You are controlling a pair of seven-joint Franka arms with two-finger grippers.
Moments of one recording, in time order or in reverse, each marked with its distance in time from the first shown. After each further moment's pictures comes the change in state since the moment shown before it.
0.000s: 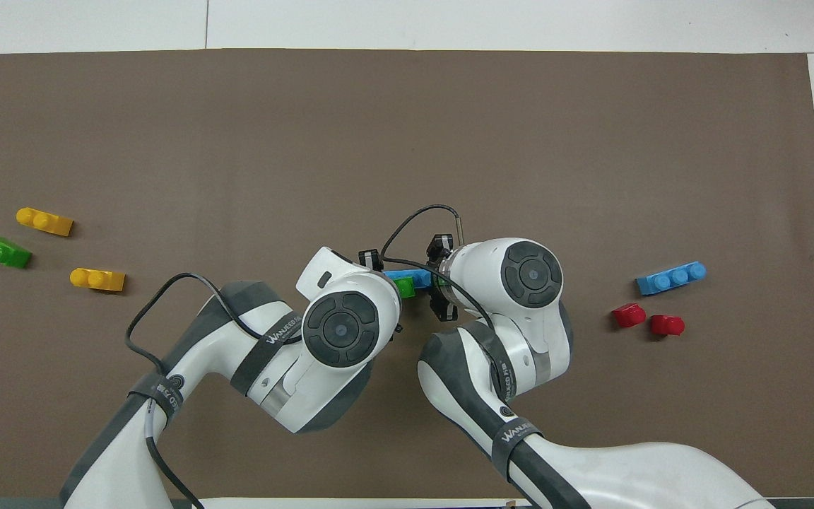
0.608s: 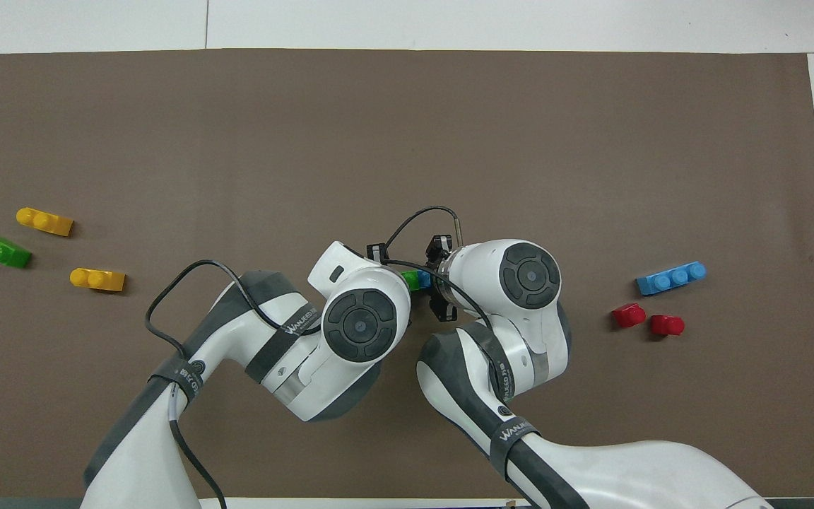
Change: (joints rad) left arm -0.006 0.055 -0.002 0.035 0.079 0.018 -0.036; right arm 0.001 0.005 0.002 -0.001 0.001 0.011 -0.012
